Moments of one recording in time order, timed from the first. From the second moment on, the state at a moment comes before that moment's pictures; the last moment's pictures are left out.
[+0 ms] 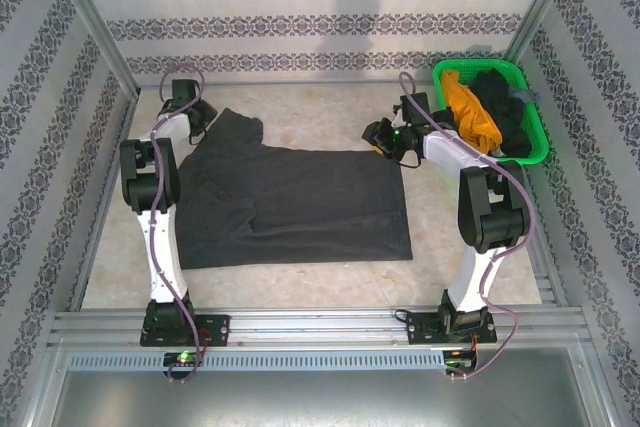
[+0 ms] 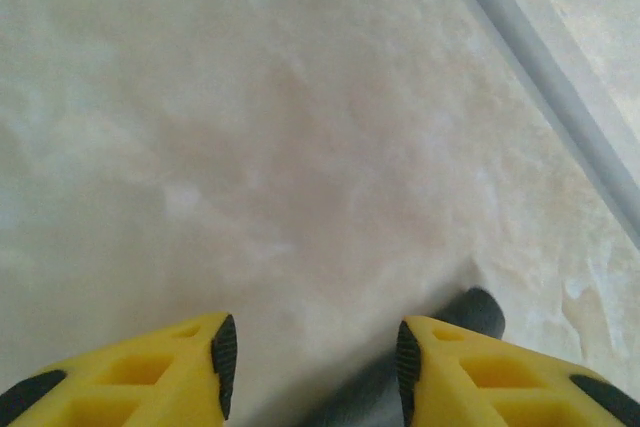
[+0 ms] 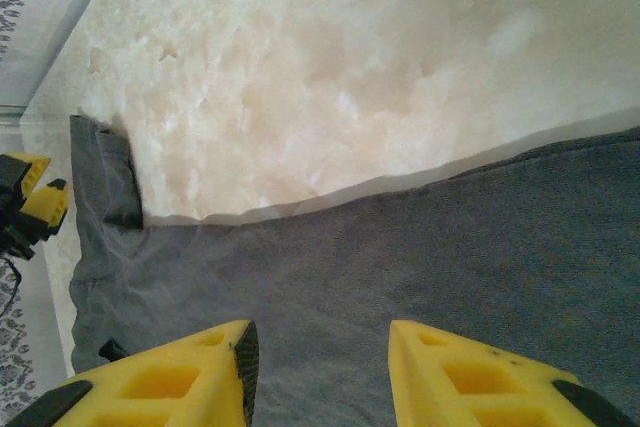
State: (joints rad) left arm 0.13 2.37 1.83 -0.28 0.03 -0.77; right arm 0.16 1.87 1.32 -0.32 -0.46 0.76
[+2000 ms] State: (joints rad) left arm 0.03 2.12 1.68 -0.47 0.06 -0.56; right arm 0.09 2.21 1.70 -0.71 -0.12 0.78
